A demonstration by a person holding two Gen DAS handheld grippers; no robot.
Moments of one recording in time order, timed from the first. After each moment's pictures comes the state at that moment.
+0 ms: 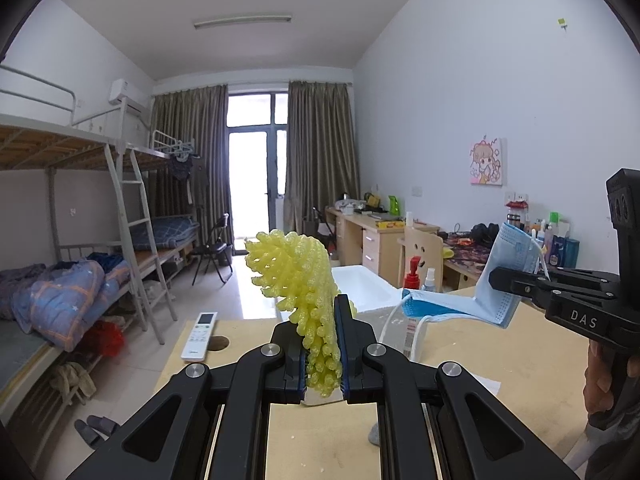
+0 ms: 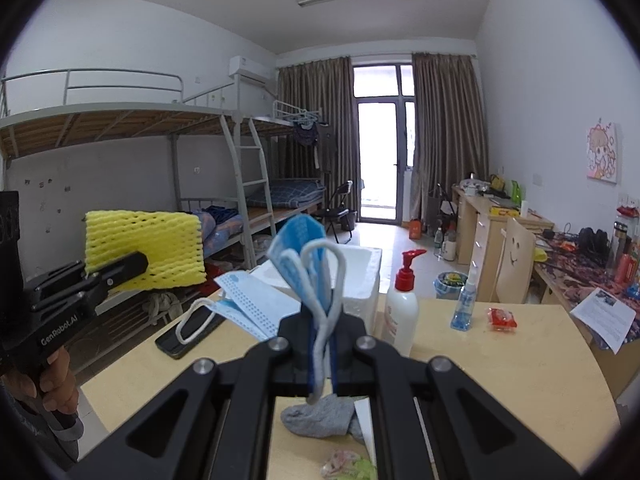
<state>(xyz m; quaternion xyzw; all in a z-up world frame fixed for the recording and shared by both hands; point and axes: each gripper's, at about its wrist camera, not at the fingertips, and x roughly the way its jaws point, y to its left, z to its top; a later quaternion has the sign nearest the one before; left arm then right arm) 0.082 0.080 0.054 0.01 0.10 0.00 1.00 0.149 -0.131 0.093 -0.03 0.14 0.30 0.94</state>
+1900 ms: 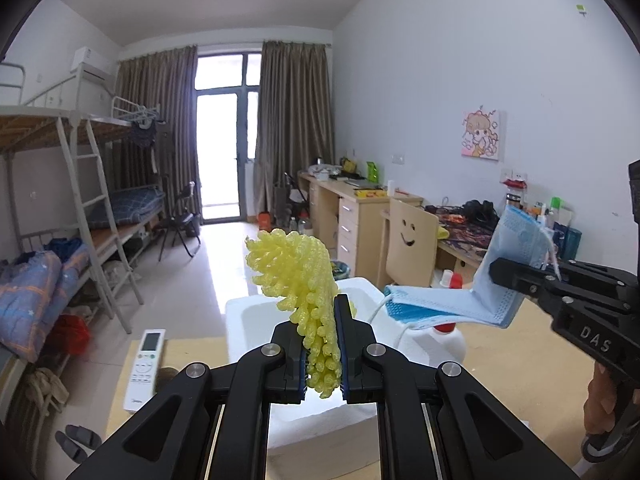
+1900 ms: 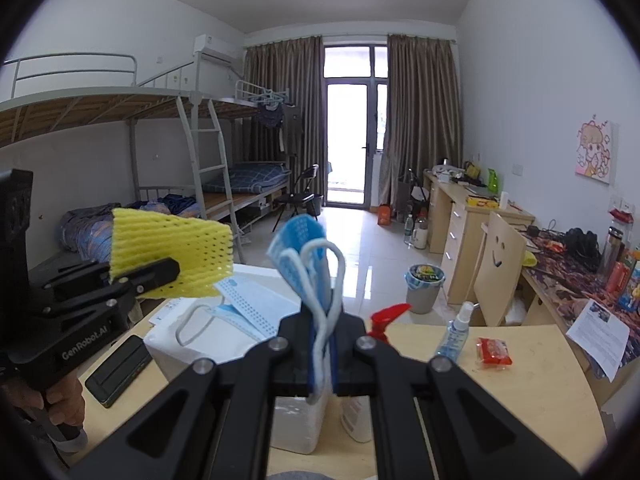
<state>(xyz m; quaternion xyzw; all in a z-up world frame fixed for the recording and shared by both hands) 0.239 0.084 0.066 0.00 0.18 -0.05 0.98 0.256 -0.090 0.111 -0.05 0.17 0.23 0.96</state>
